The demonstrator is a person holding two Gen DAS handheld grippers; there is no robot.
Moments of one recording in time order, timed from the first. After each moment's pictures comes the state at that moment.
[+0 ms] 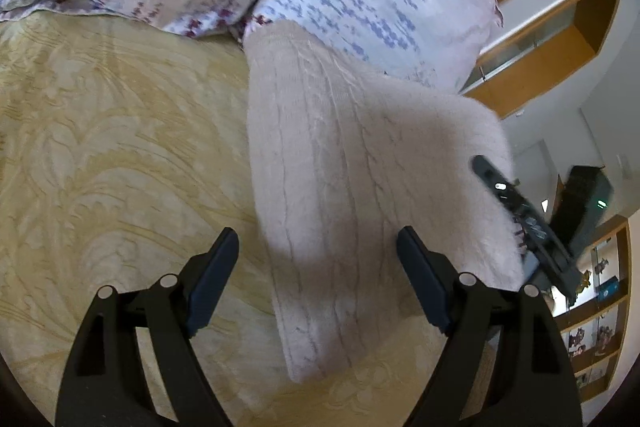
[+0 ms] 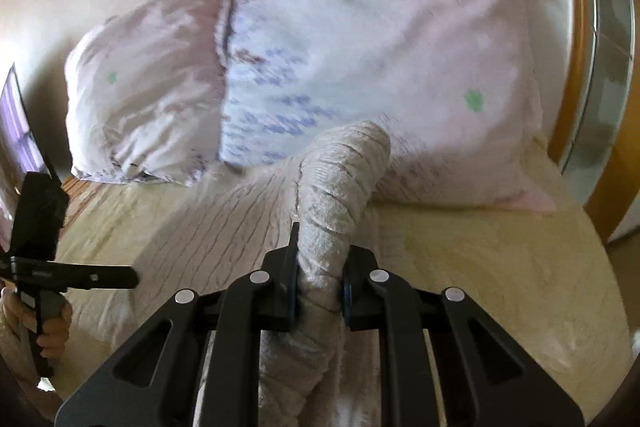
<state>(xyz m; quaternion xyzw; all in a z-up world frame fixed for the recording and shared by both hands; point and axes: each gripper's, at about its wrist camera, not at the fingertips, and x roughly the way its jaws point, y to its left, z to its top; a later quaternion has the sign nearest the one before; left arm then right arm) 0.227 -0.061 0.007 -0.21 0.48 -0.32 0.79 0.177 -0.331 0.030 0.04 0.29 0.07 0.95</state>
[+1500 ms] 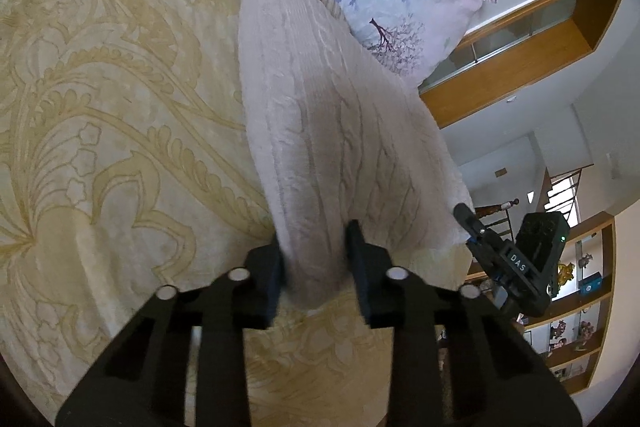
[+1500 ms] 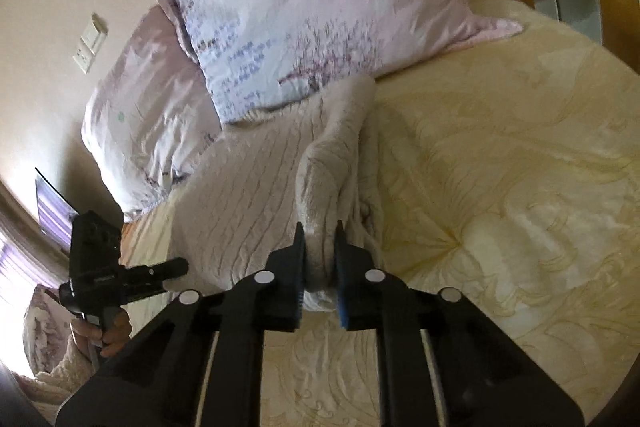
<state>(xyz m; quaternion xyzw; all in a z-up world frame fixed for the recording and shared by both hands) 0.187 -0.066 -0.010 -0.23 0.51 -0.33 0.76 0.082 -0.389 -0.023 0.25 0.29 0.11 0.92</state>
